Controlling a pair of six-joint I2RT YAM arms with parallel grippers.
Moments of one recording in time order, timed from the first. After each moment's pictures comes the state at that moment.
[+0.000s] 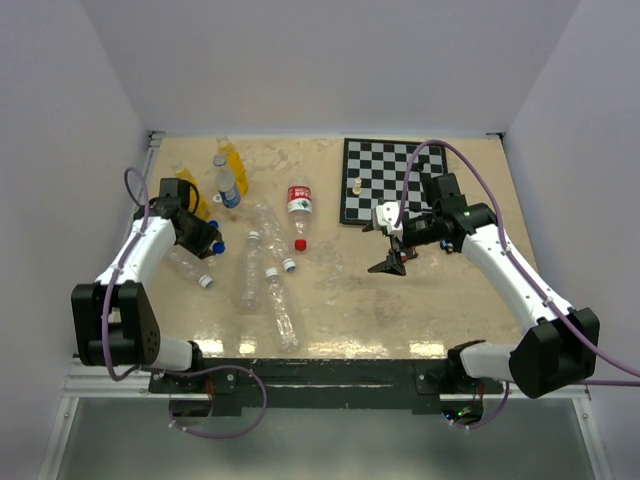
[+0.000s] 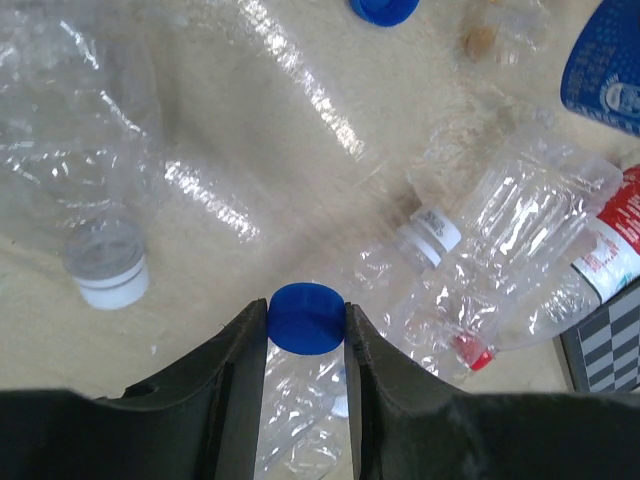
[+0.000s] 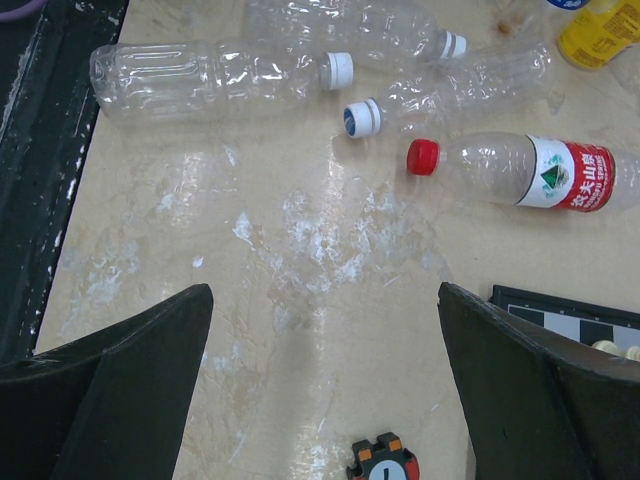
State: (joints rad) left arm 0.04 1.39 1.00 -0.76 0.05 -0.96; right arm 0.31 1.28 1.11 -0.81 -1.01 -1.13
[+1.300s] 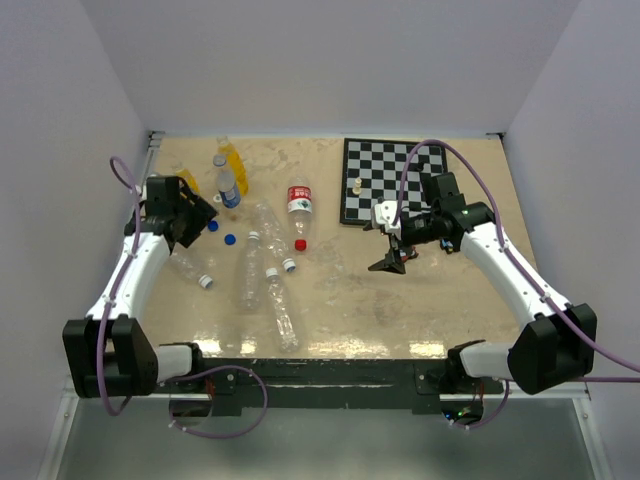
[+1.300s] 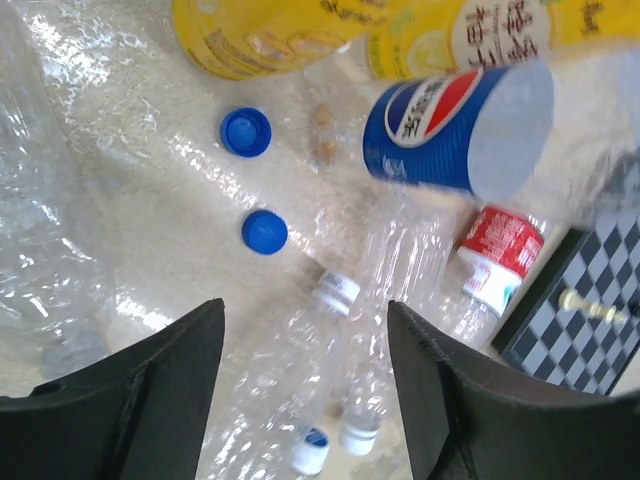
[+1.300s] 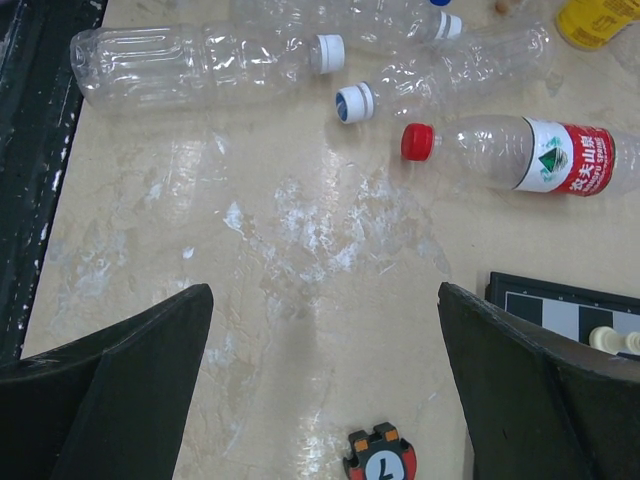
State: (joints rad) left arm 0.05 1.31 0.99 -0.51 -0.03 -0.87; right arm 0.31 1.30 1.10 -0.80 -0.99 -1.13
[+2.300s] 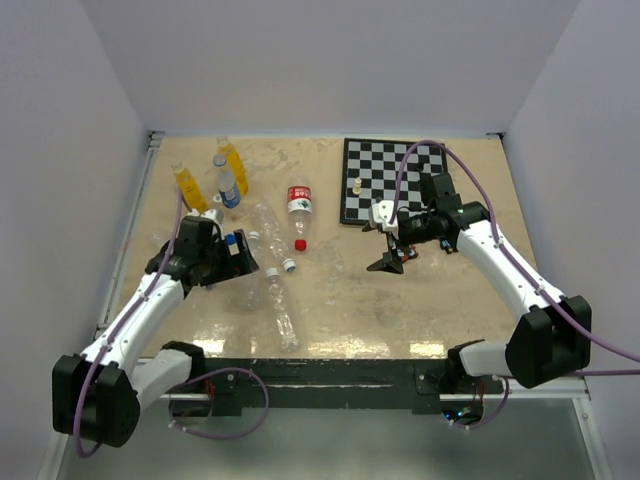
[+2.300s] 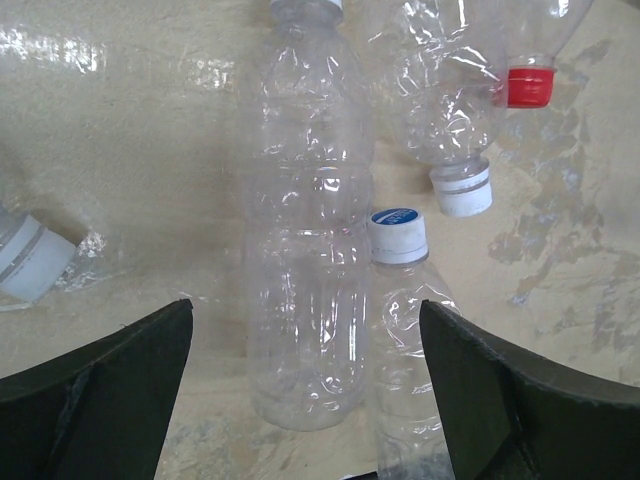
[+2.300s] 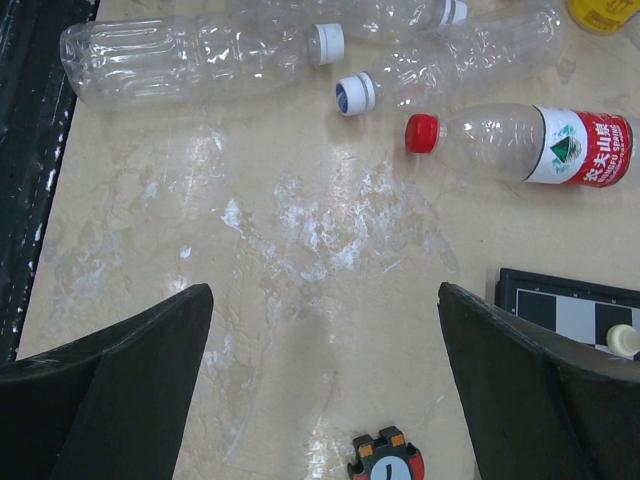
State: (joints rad) left arm -0.19 1.00 0.67 -0.57 0.15 -0.49; right arm 0.31 1.34 1.09 -0.77 -0.98 -1.11
